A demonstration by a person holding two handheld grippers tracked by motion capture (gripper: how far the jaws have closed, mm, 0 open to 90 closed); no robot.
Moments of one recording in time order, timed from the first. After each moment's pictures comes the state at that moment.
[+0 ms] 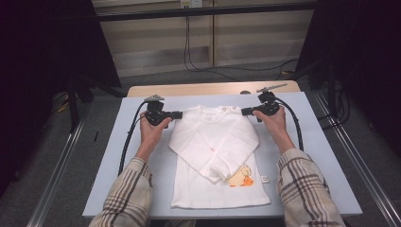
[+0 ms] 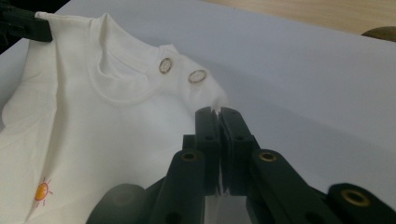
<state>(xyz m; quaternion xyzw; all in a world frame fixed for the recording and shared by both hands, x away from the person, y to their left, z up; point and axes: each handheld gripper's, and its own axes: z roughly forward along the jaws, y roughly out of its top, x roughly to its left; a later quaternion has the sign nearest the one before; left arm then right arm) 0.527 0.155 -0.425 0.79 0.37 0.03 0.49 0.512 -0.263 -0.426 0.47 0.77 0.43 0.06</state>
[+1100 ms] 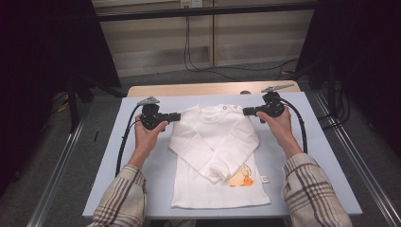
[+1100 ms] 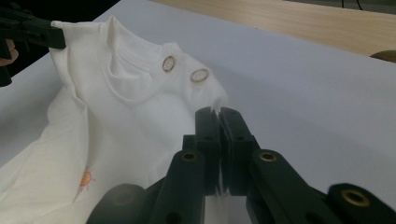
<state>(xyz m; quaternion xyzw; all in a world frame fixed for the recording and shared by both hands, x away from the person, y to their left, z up) 0.500 0.164 -0.407 0.78 0.35 0.04 0.52 0.487 -0.265 -0.404 0.44 0.77 0.46 0.06</state>
